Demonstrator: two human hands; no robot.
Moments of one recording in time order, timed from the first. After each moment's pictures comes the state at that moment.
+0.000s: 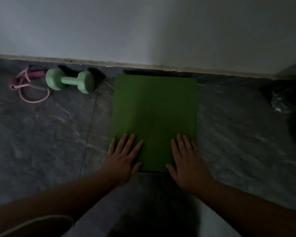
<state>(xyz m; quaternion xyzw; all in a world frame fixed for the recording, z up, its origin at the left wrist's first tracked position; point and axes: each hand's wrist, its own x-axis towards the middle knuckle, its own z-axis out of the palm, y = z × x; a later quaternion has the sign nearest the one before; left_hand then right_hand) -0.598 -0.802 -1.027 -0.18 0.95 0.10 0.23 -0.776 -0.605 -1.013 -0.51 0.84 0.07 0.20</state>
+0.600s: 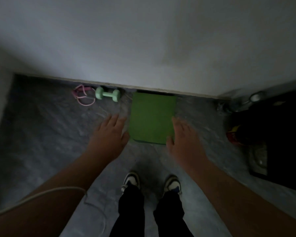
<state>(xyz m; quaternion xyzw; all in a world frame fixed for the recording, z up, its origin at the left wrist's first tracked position) -0.570 -0.818 -0.521 -0.33 0.92 0.17 0.13 -0.739 -0.628 -0.513 -0.39 0.89 -0.10 0.20</state>
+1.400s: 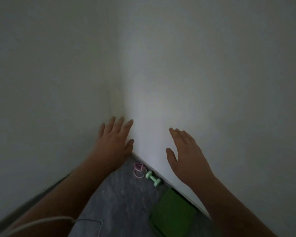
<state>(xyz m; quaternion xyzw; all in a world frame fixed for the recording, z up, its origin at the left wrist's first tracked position) -0.404 -0.776 0.044 -0.56 0.82 -0.01 -0.14 -0.644 -0.699 0.039 -0.71 0.67 -0.22 0.05</state>
